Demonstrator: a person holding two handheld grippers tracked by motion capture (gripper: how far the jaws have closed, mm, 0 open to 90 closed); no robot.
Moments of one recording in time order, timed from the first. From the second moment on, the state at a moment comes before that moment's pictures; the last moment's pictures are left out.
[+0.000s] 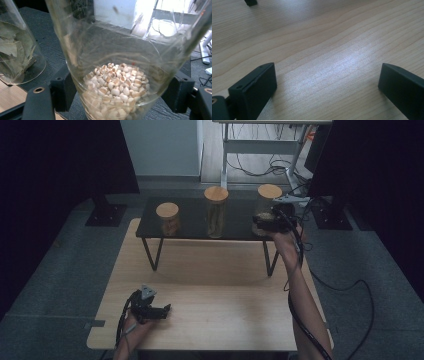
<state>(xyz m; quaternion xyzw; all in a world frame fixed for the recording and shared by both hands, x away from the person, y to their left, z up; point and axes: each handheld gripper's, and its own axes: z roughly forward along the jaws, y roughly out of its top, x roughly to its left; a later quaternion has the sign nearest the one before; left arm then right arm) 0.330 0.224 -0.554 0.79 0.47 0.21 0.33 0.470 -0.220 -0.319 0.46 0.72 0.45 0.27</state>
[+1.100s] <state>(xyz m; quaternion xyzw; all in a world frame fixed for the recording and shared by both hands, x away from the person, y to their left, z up) 0.330 0.224 -0.554 0.79 0.47 0.21 0.33 0.447 -0.238 -0.326 0.44 0.71 0.47 0.28</state>
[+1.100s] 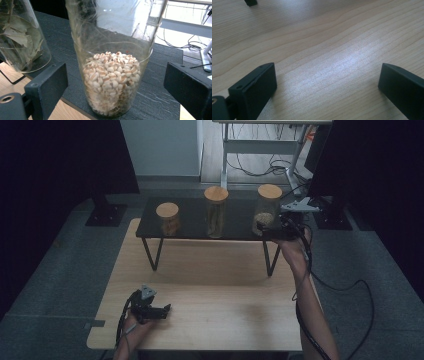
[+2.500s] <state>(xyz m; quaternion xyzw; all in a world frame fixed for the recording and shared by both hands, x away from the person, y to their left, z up) 0.330 0.224 -0.554 0.79 0.47 0.21 0.33 0.398 -0.271 -0.360 0.45 0.71 0.46 0.29</state>
